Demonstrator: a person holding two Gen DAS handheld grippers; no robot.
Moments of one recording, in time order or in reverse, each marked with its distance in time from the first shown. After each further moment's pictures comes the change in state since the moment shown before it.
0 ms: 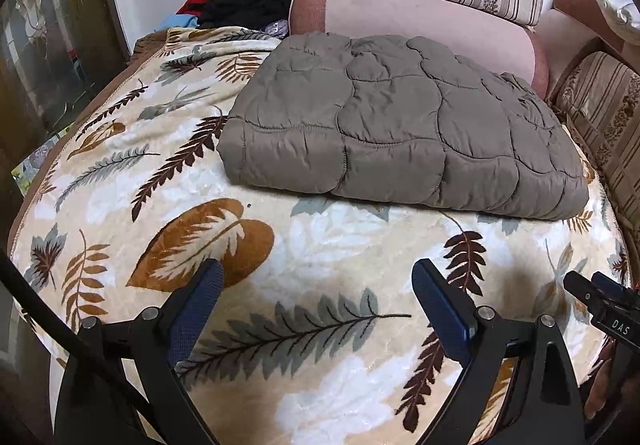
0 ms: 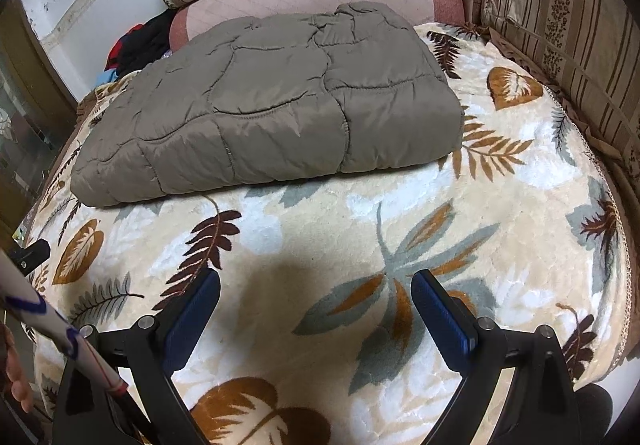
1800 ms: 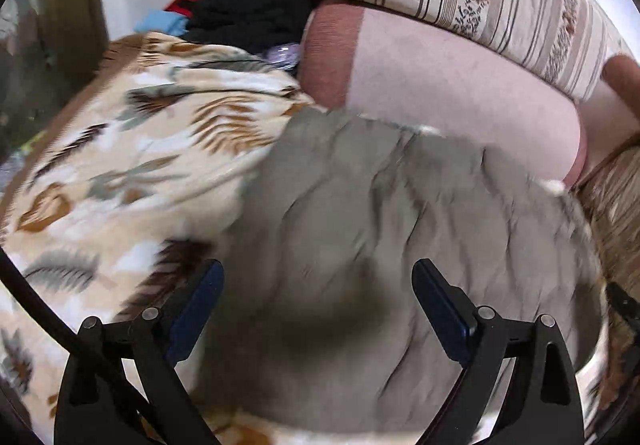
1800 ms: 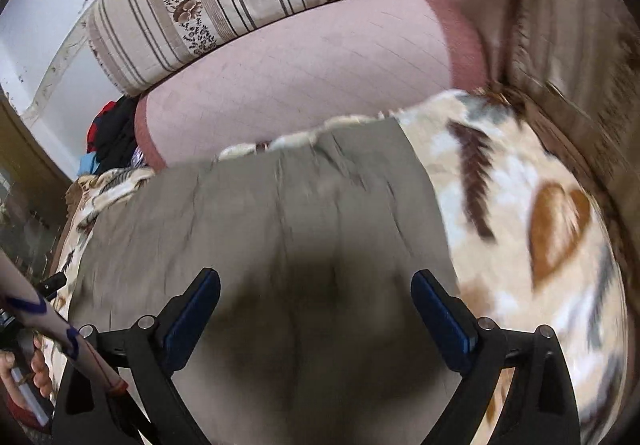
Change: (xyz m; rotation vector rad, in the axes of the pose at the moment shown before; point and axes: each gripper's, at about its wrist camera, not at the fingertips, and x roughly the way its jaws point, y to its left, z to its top) left arm 0.108 0.053 0.176 -0.111 0.002 -0.050; right arm 0.056 -0.046 0.201 0.093 -0.096 0.062
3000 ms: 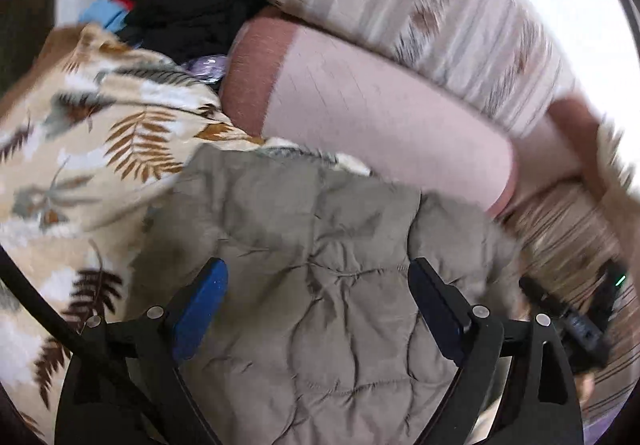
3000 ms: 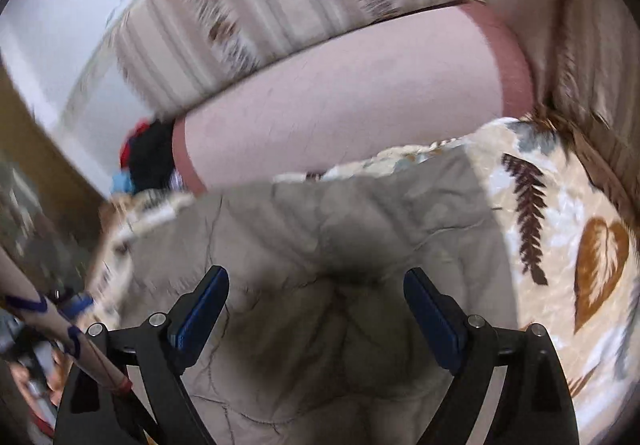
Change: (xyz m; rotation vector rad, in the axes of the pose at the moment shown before) left arm 0.021 -0.041 0.061 -0.022 0.016 -0.286; right arm 0.023 0.055 0.060 -0.038 -0.025 0.111
